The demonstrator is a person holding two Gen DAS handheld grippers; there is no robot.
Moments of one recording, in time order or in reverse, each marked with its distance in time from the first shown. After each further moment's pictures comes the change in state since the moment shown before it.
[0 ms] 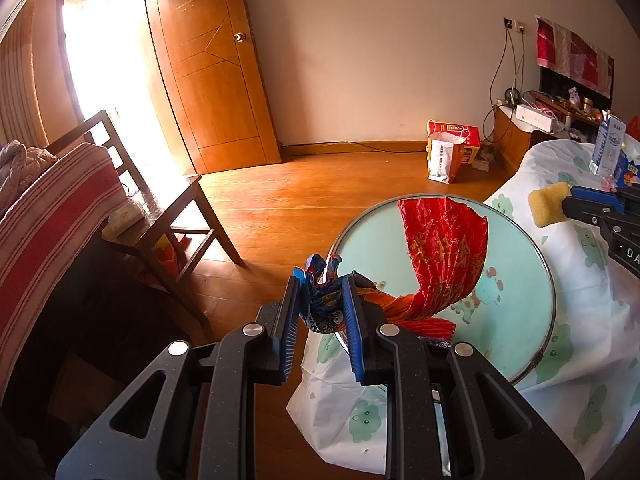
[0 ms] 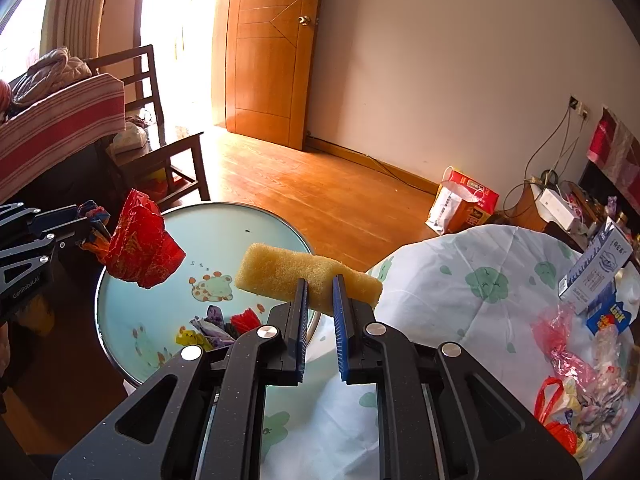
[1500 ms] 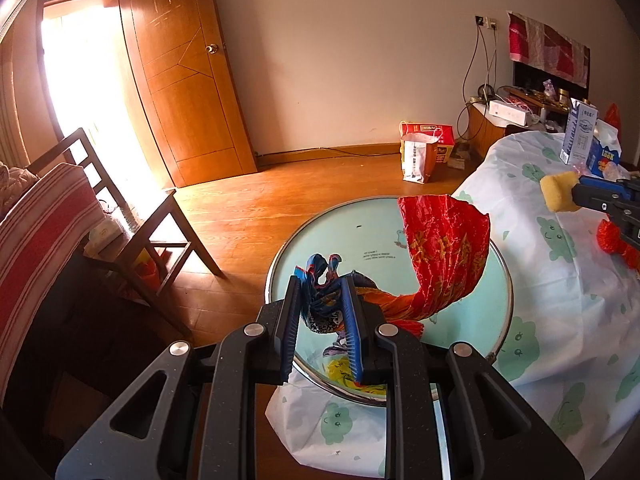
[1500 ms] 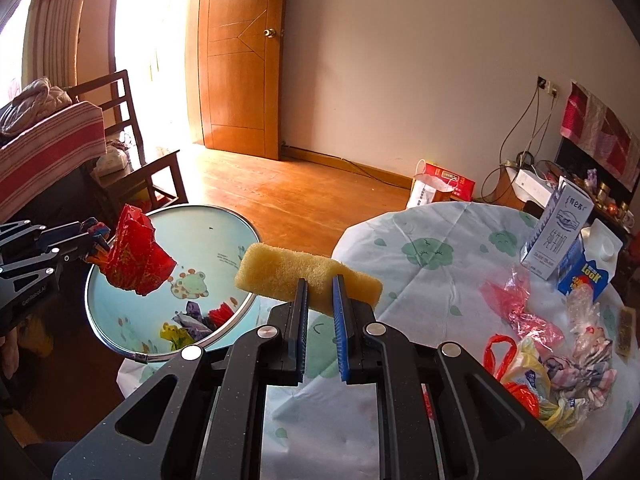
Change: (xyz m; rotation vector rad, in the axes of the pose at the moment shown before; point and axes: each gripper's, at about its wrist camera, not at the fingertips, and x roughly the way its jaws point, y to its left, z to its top) left arm -0.011 -0.040 -0.001 0.053 -0.023 -0.065; right arm -0.037 -0.046 -0.024 0.091 -0.034 -0.044
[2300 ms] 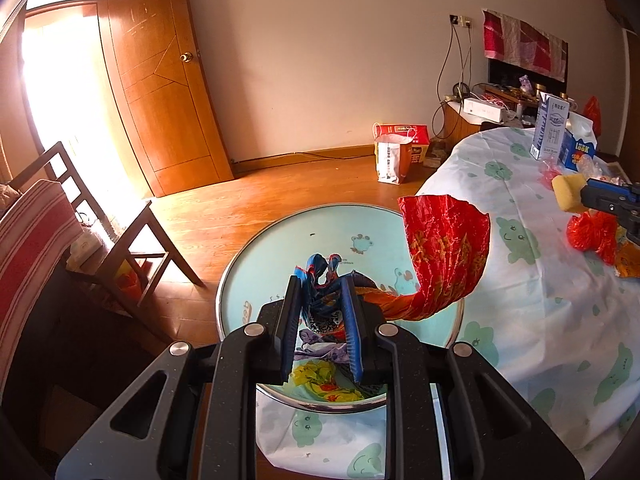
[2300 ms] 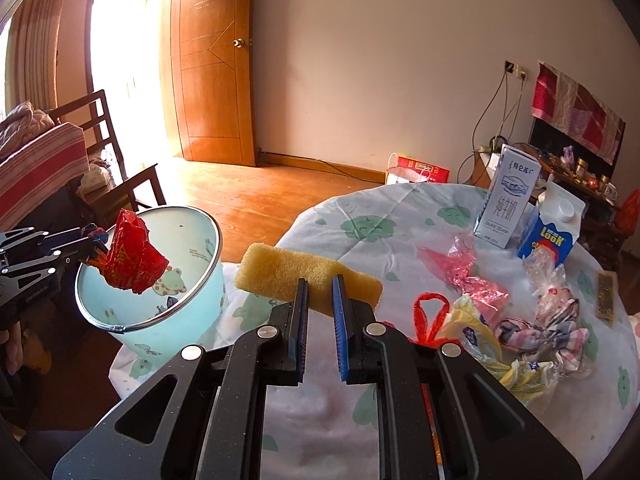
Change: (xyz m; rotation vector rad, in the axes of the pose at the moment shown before) left arm -0.008 -0.031 0.004 0.043 -0.017 -0.068; right arm -0.036 -0.045 -0.027 0.084 -0.017 -0.053
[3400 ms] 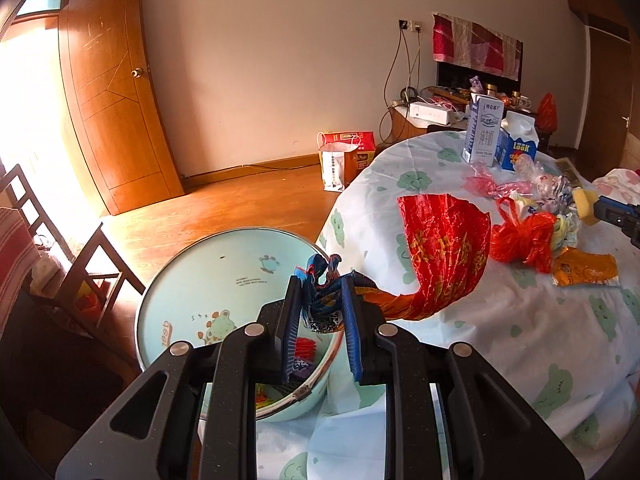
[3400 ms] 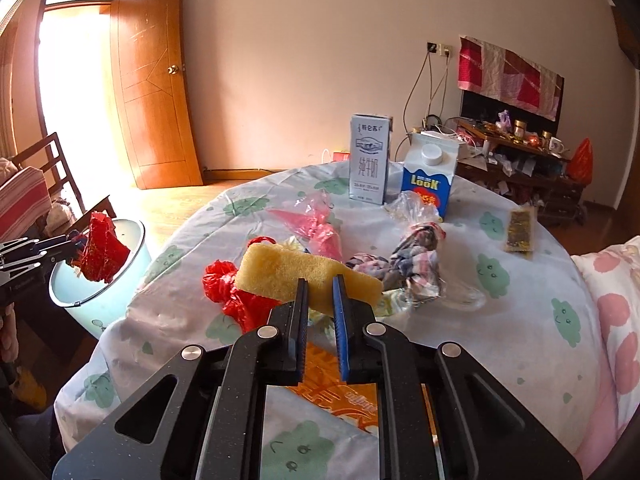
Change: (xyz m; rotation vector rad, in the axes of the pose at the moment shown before) left arm -0.016 -0.070 0.017 0.053 -0.026 -0.160; right arm -0.077 -0.108 -0.054 0.167 -0.036 -0.133
